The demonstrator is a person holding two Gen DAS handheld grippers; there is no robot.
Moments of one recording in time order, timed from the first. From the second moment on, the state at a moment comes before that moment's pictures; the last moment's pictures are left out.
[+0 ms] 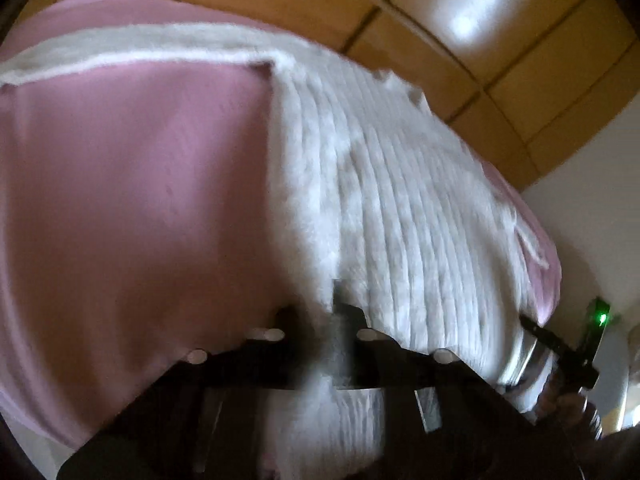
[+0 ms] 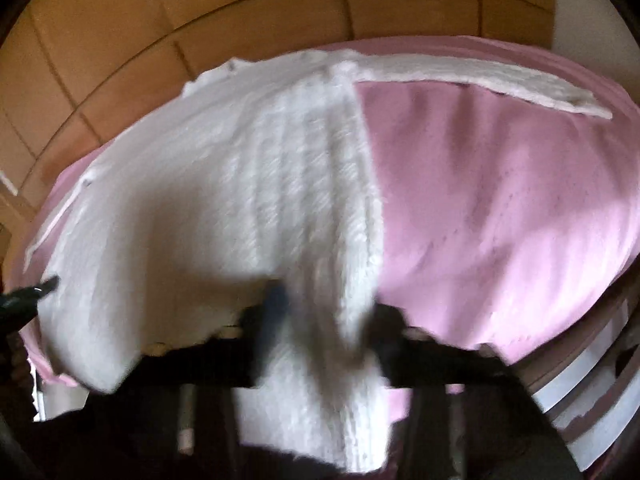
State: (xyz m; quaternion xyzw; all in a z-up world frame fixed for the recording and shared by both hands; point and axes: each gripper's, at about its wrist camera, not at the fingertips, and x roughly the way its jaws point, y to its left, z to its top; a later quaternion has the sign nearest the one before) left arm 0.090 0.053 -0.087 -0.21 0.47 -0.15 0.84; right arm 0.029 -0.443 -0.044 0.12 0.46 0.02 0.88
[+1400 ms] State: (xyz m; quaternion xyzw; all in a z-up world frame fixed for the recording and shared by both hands) left arm 0.195 -0.050 -0.073 -0.07 0.43 -0.11 0.89; right arm 0.162 -0.782 -0.032 0.40 0.34 -0.30 0.80
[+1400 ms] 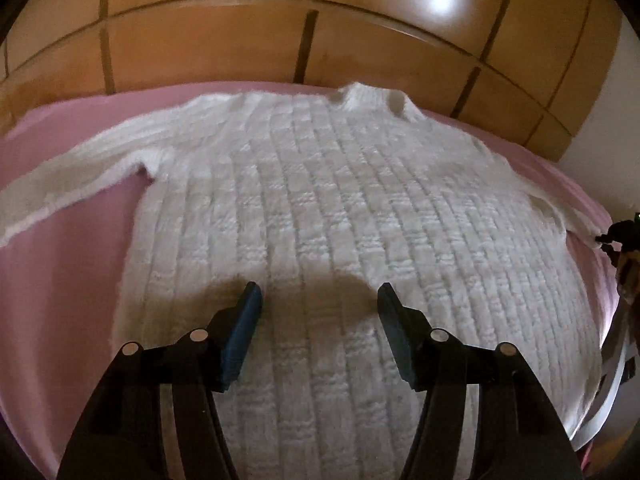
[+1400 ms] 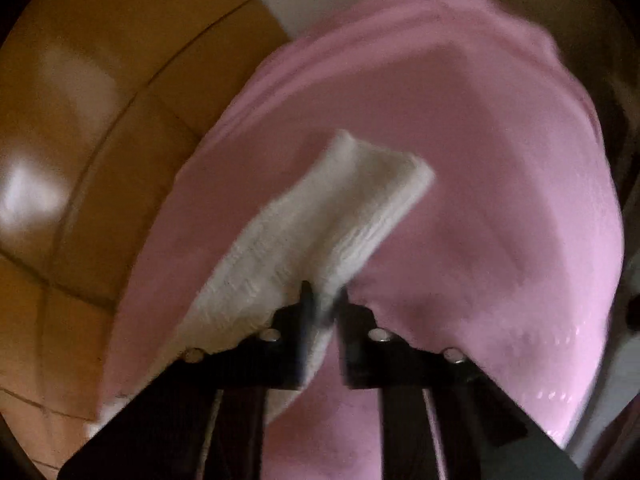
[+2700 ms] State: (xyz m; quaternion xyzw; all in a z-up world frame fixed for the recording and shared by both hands) left arm 0.334 -0.077 -0.084 -0.29 0.50 -0.20 0.79; right arm 0.137 -0.470 0.003 0.23 0.40 0.07 0.88
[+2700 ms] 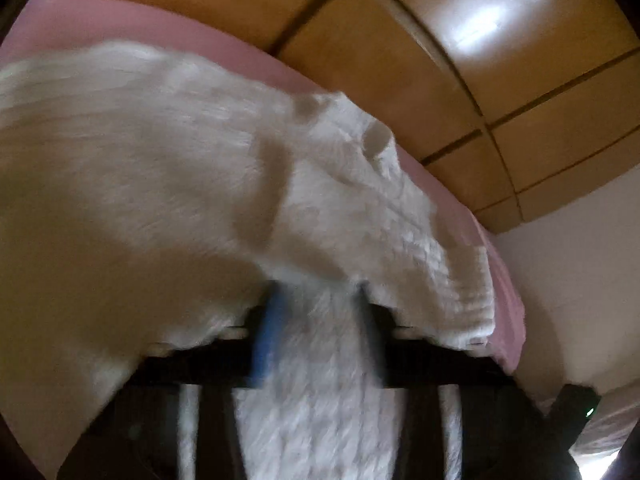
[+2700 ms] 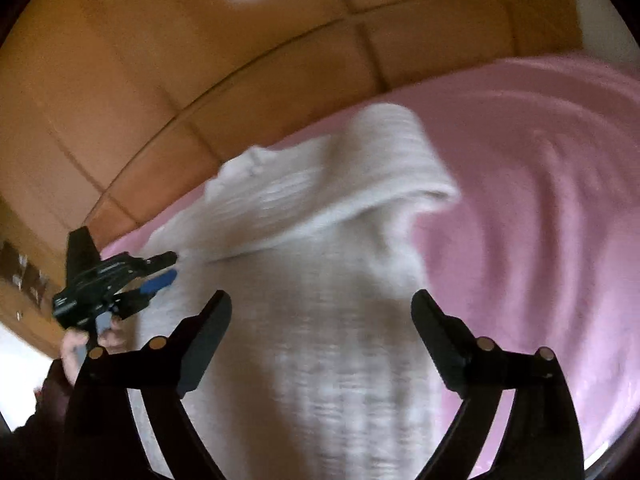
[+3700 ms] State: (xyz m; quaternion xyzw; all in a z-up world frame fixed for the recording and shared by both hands) left arm 0.356 -0.073 -0.075 -0.30 0.47 -0.15 0.82; right arm 0.142 -0.490 0.026 0.27 0.36 0.03 0.89
